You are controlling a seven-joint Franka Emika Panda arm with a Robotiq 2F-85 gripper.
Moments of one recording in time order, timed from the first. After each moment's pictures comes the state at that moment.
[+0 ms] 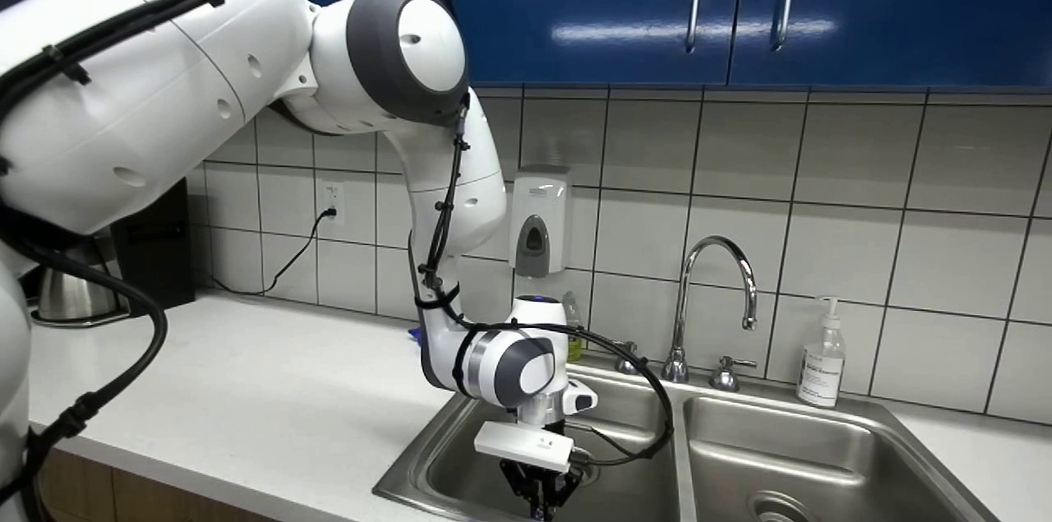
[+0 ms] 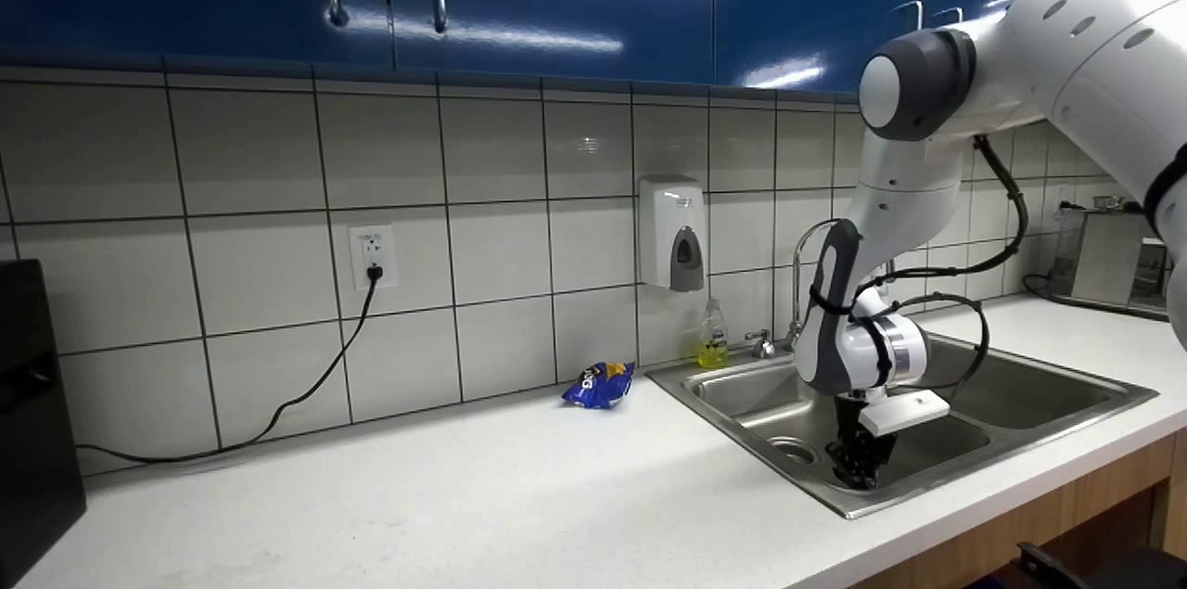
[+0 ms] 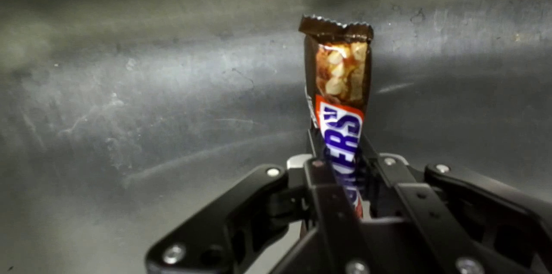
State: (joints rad) arm -0.25 0.81 -0.15 -2.07 0.00 2.86 -0.31
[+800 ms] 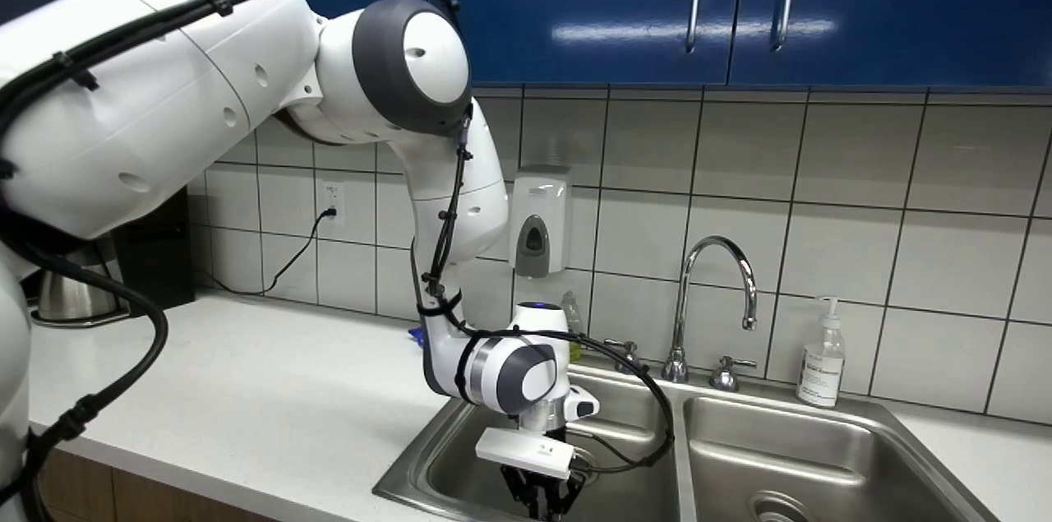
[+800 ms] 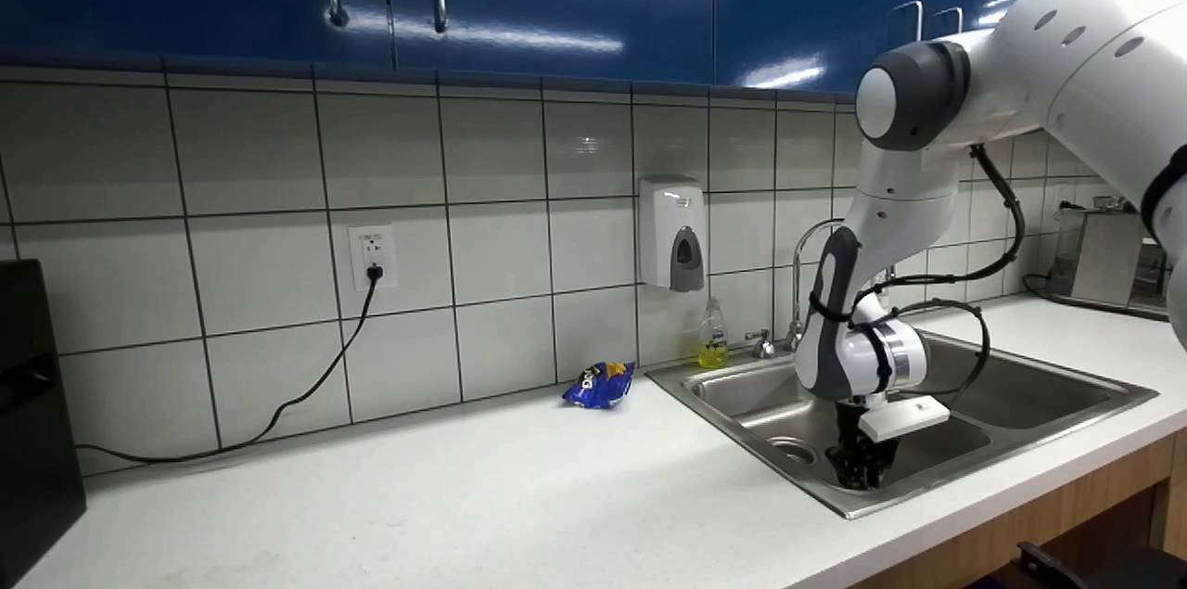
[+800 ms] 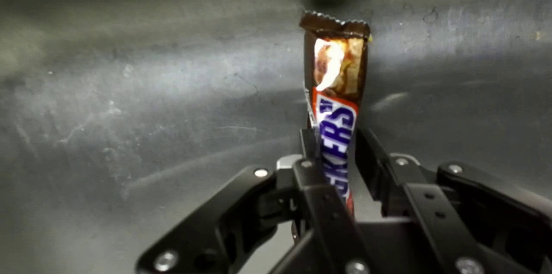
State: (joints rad) arm -0.25 0.84 -0.16 -2.04 0.00 2.86 -0.29
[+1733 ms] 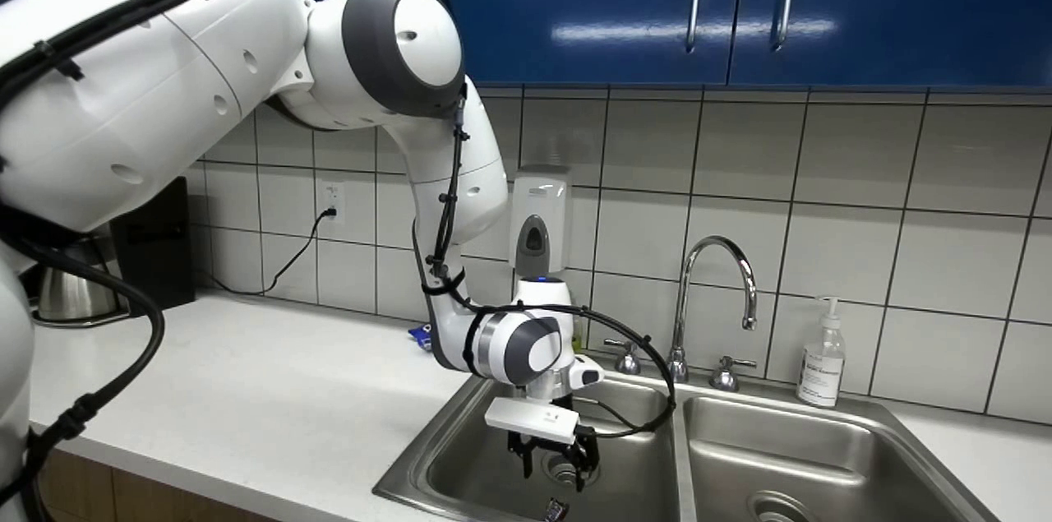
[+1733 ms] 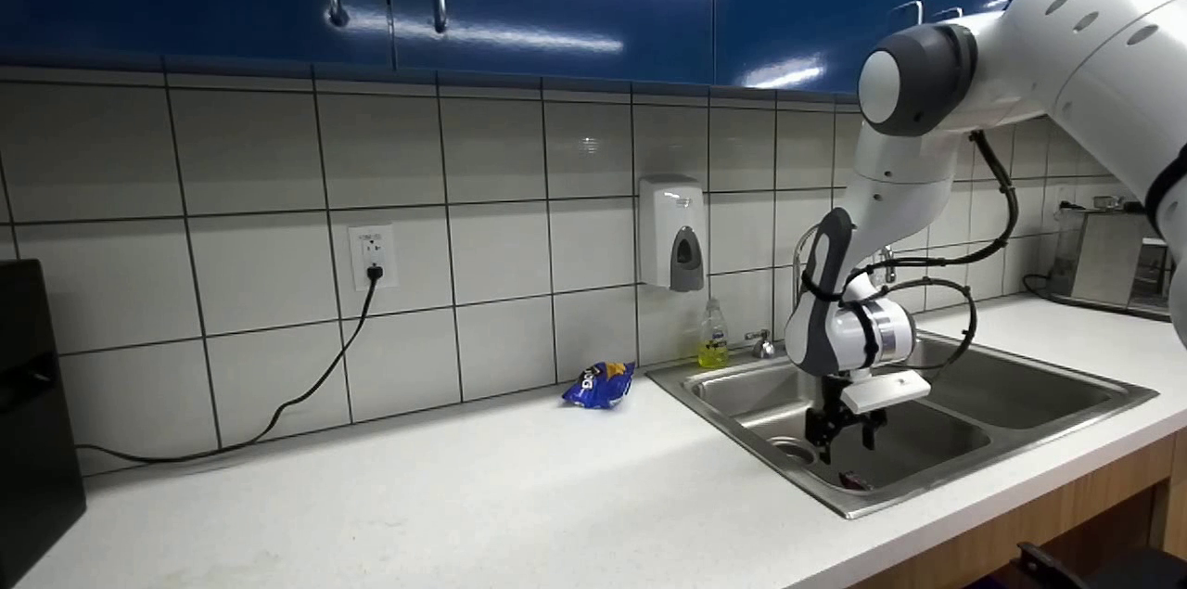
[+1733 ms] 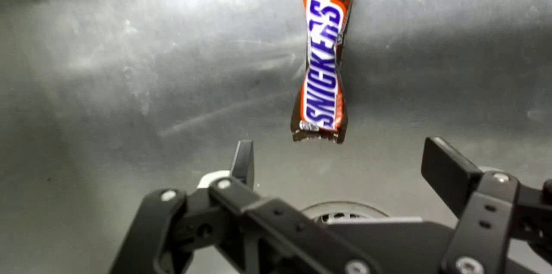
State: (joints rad) arm -0.24 0.79 -0.16 -2.01 0.00 2.86 -0.25
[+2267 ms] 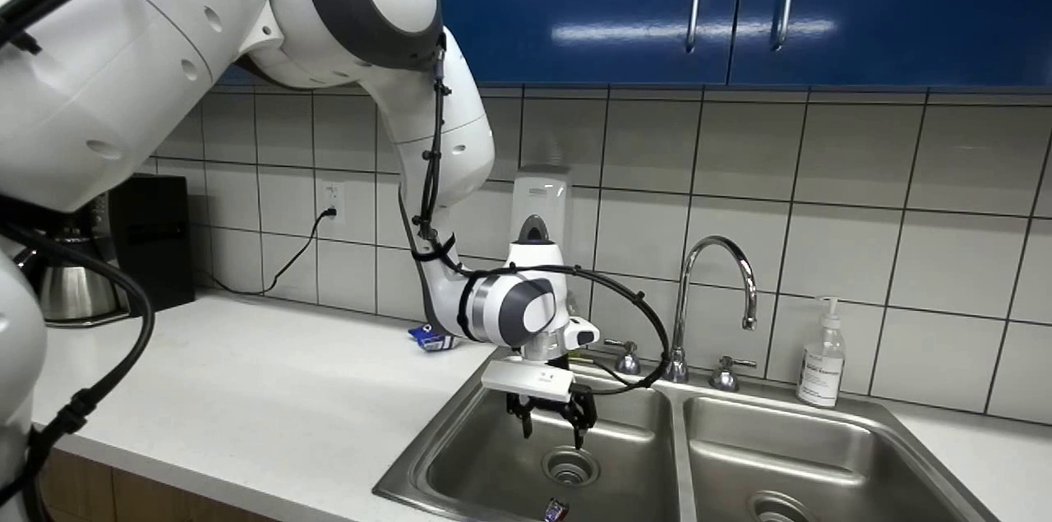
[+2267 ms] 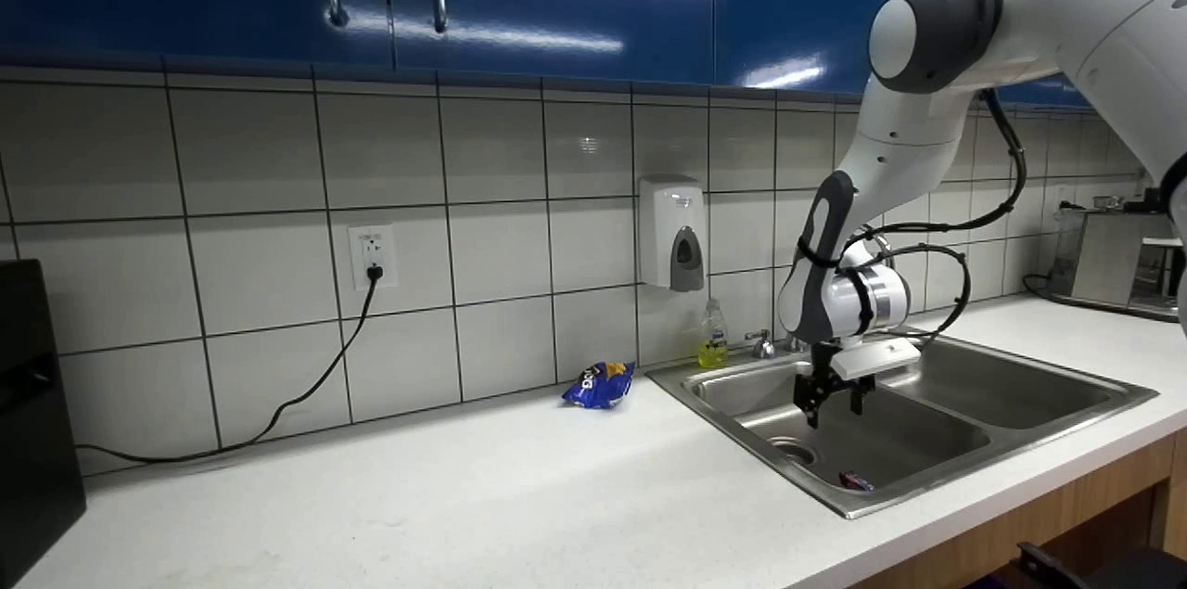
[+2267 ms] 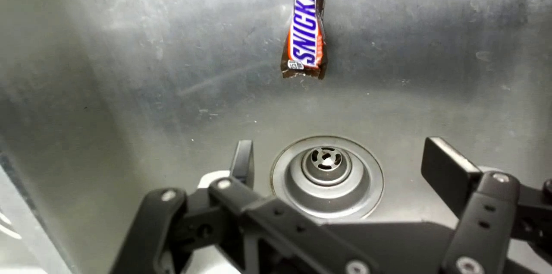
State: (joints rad) arm -0.20 0.66 -0.17 -2.08 -0.02 2.86 -0.22
